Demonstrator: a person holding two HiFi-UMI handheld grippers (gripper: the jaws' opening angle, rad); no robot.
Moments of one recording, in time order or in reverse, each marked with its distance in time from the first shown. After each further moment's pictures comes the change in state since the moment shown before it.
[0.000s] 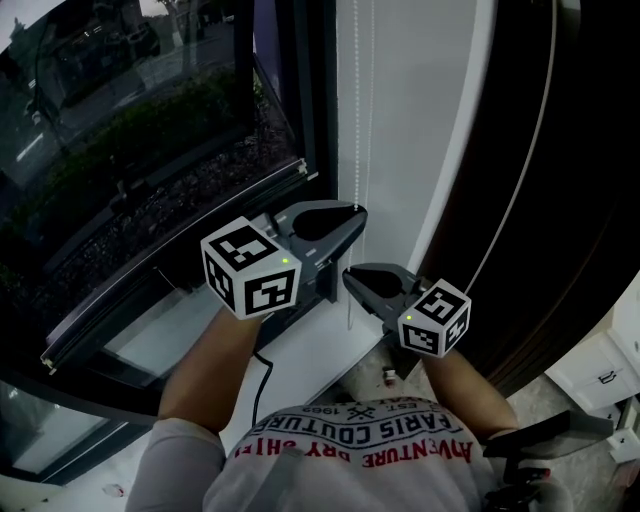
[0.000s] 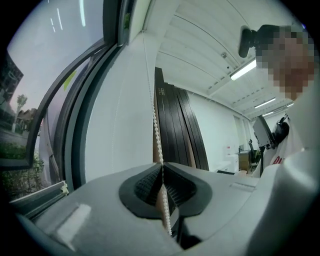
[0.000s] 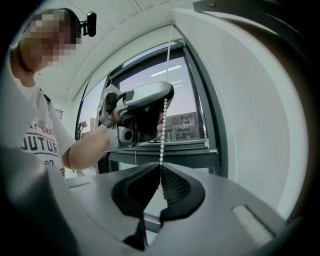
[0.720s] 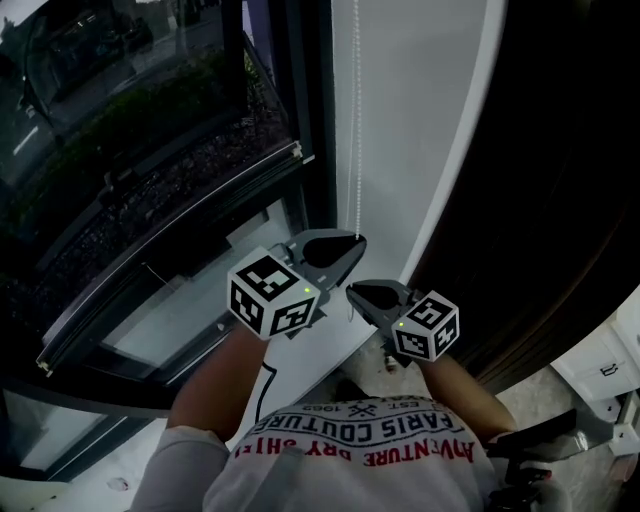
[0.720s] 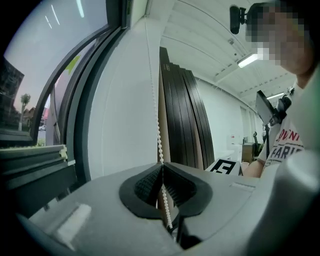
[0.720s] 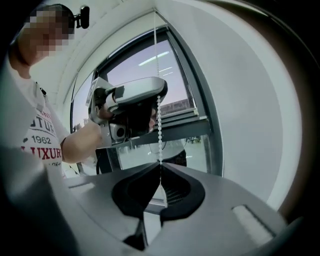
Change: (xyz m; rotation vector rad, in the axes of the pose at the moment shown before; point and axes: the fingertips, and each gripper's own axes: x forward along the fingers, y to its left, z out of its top) left arm 0.012 0.009 -0.099 -0.021 0.146 0.062; right arm 0.001 -0.017 -0.097 0.137 0.137 -0.024
